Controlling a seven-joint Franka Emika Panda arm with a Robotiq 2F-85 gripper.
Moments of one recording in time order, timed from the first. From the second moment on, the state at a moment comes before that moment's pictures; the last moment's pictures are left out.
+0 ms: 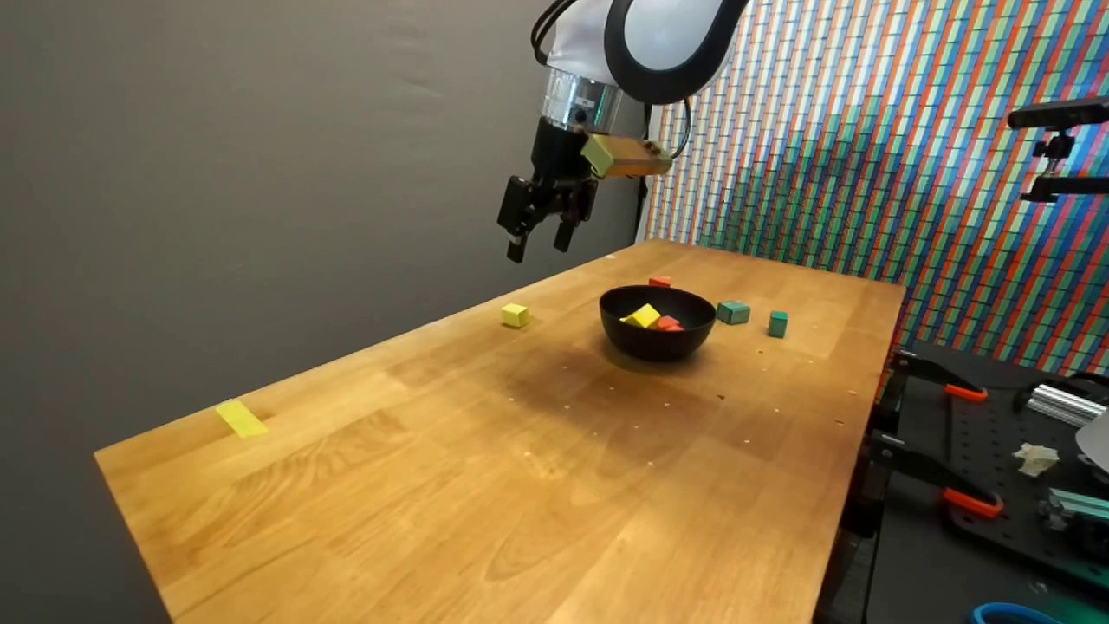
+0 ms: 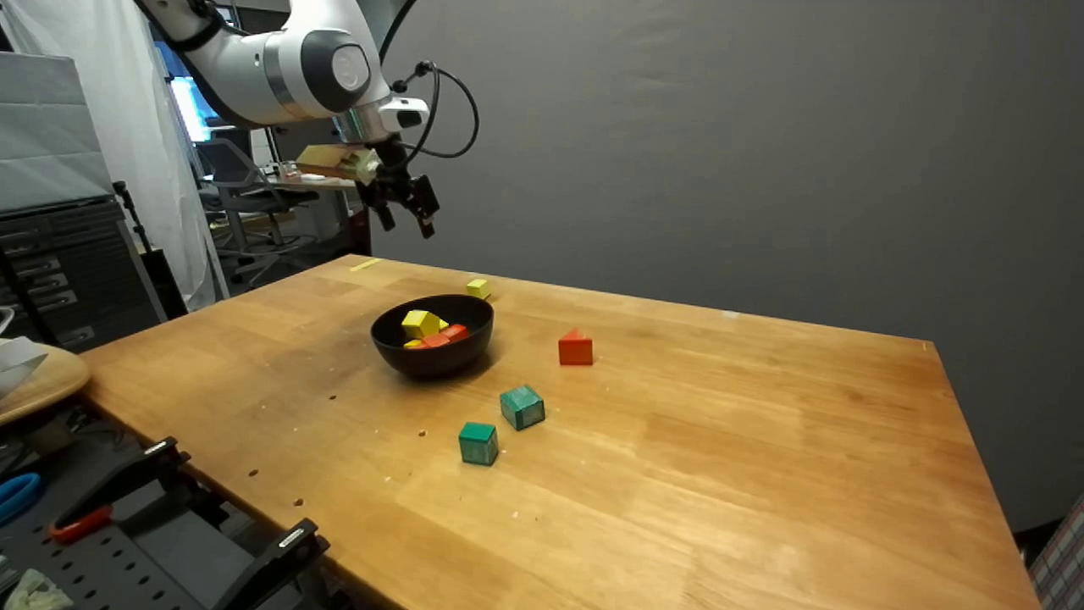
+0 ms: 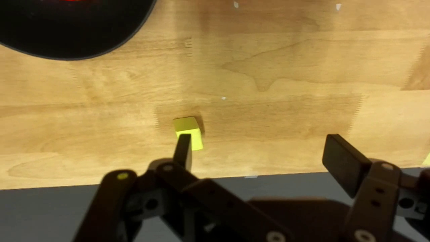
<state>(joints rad) 0.24 0.38 0.04 -2.08 -0.11 2.73 0.35</state>
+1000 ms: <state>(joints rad) 0.26 0.76 -0.06 -1.69 -0.21 2.65 0.24</state>
